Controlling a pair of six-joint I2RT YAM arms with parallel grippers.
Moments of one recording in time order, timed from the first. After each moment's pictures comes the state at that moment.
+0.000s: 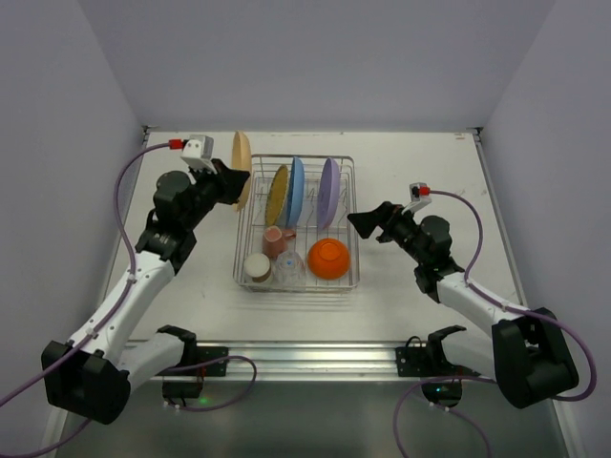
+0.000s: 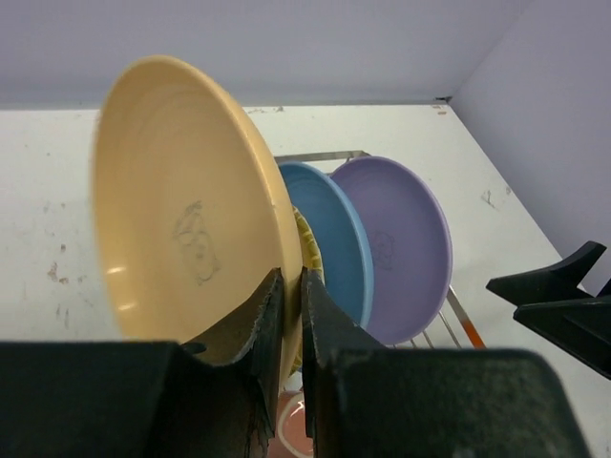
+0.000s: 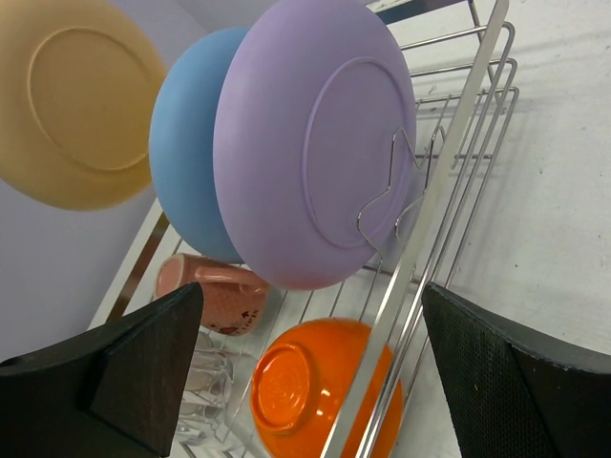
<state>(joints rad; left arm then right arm) -0.29 1.05 0.86 0.09 0.19 -0.36 0.31 1.14 0.39 0.65 -0.31 0.66</state>
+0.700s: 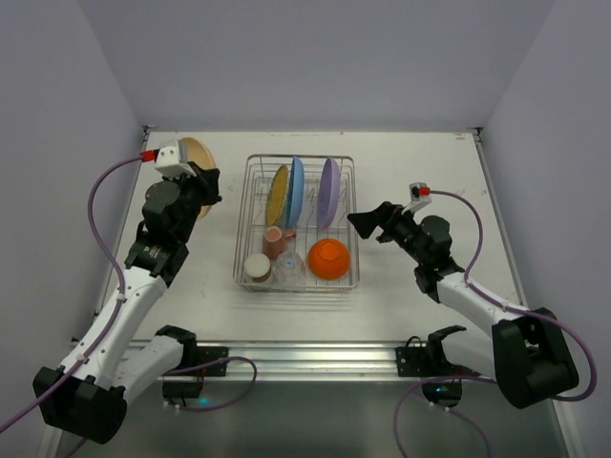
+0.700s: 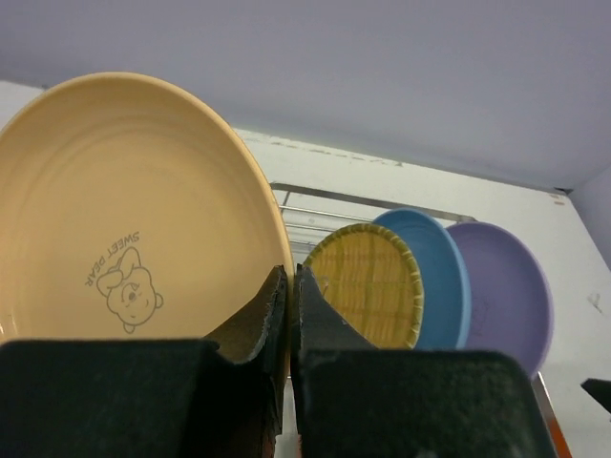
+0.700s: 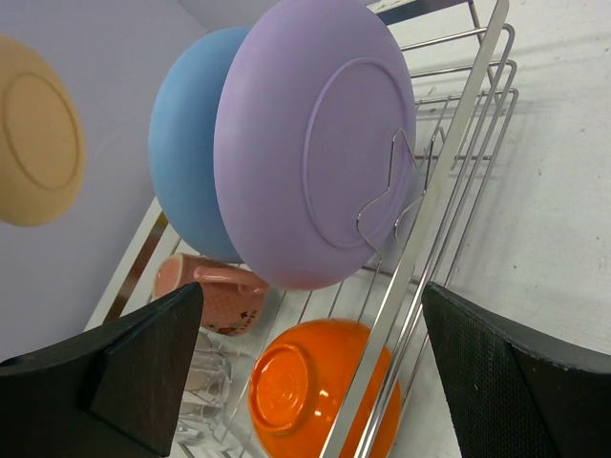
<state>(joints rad) -0.28 0.93 0.84 0.02 -0.12 -0.36 0.31 1.14 0.39 0.65 -0.31 0.65</state>
